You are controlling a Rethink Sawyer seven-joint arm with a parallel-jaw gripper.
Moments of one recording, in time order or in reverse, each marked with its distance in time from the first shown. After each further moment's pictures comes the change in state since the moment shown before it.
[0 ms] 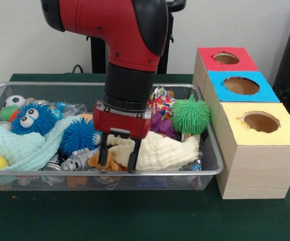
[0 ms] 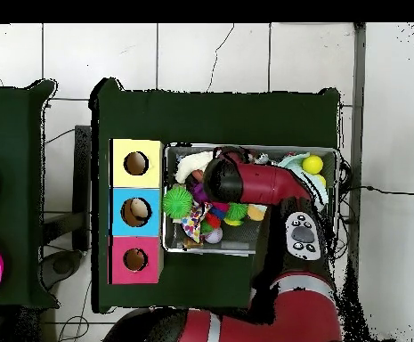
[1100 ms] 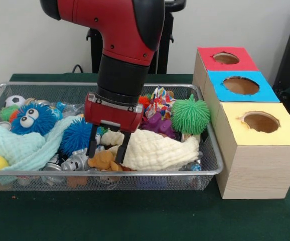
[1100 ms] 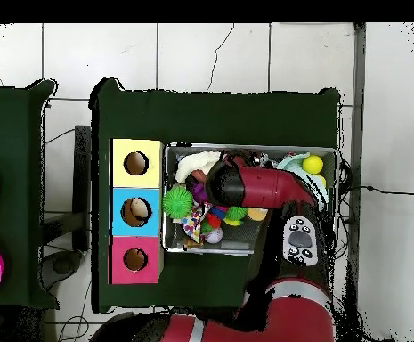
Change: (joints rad) arm 0.036 -0.003 -0.079 0.000 -0.006 0.000 0.000
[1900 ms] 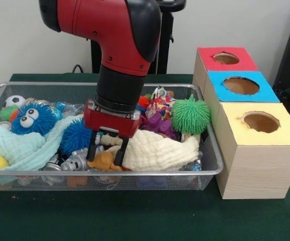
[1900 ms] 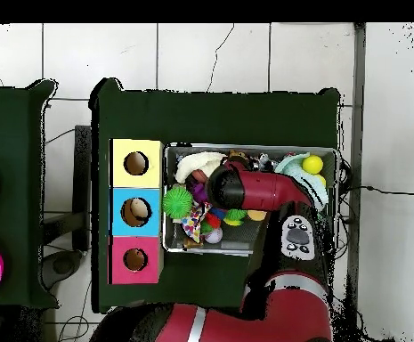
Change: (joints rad) arm -0.002 0.041 -0.005 -0.001 0.001 -0.001 0.000
